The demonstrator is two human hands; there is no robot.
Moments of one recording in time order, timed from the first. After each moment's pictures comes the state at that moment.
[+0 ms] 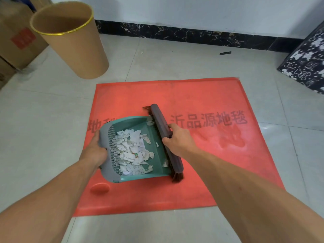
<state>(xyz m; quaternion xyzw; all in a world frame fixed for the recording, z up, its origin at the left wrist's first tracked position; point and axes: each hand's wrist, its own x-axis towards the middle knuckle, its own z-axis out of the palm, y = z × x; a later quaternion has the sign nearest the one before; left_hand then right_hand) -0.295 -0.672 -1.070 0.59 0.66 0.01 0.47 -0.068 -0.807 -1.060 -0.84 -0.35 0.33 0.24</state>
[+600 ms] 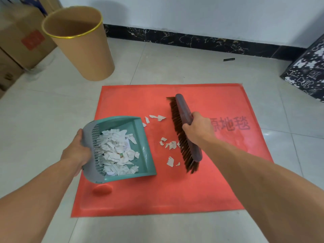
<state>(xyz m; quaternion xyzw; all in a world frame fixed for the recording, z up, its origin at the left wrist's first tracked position) -0.343 -0.634 -1.066 0.56 0.71 0.04 0.43 -0.021 -0.797 -1.042 -0.91 -0.30 0.22 0.20</state>
